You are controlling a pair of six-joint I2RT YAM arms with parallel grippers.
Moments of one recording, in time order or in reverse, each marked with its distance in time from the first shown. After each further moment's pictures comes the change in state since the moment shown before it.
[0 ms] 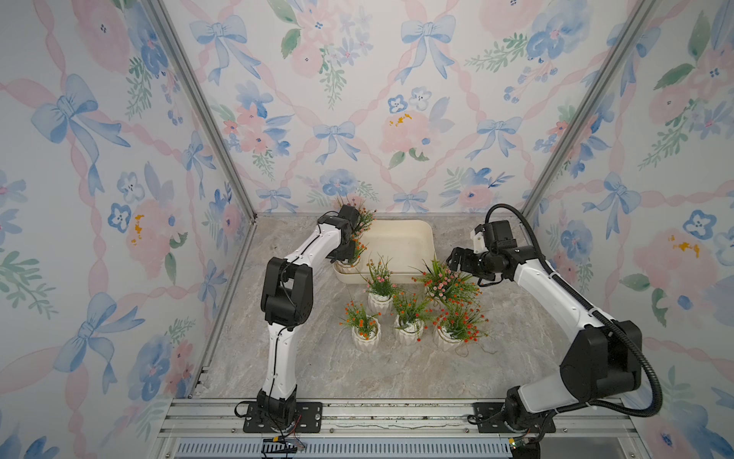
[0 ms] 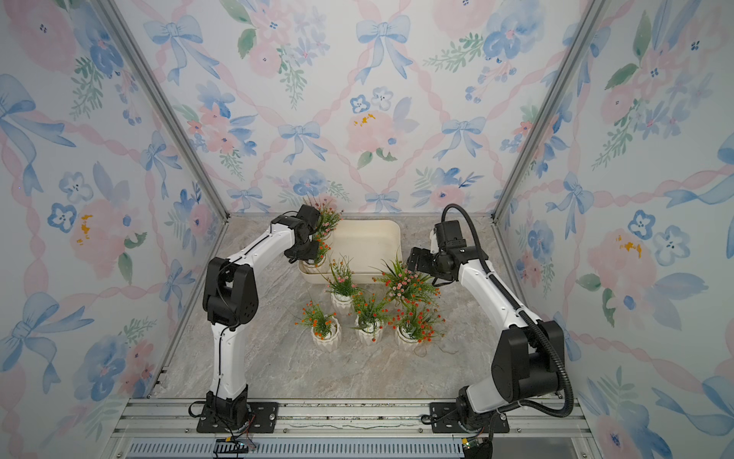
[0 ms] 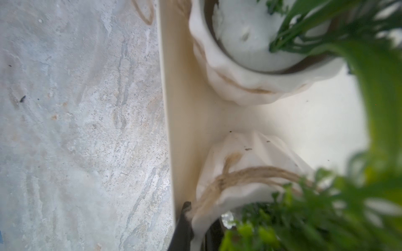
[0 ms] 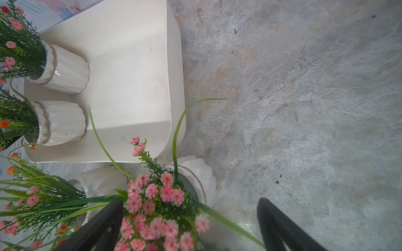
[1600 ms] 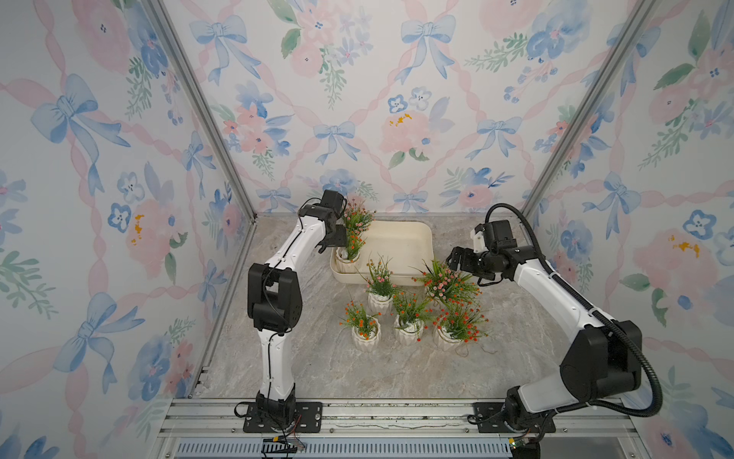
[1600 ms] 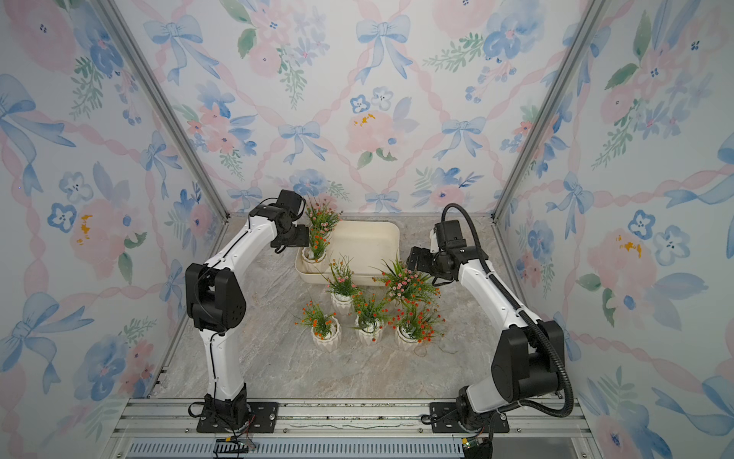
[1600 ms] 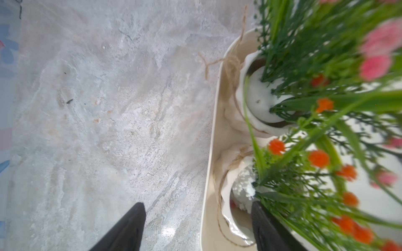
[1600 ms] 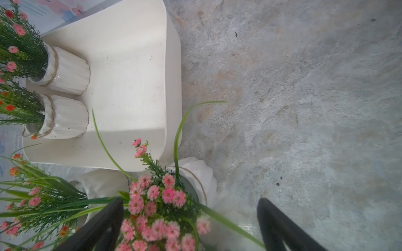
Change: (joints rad) left arm 0.080 -0.125 0.047 -0.007 0.070 -0.078; right arm 0.000 0.000 0.001 0.005 0.001 -0.002
